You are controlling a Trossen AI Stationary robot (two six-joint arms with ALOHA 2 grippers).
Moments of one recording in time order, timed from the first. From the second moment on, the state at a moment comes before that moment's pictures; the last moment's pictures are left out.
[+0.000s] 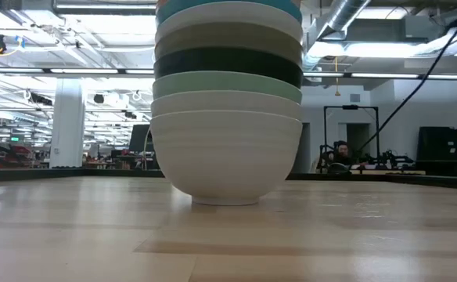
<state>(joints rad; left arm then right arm) -0.45 0.30 0.86 -0.30 -0.59 -0.25 0.13 1.39 1.61 -0.70 -0.33 1.12</state>
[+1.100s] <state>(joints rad) -0.46 0.00 0.27 0.22 -0.21 0.38 0.05 0.31 0.04 0.82 -0.15 -0.13</state>
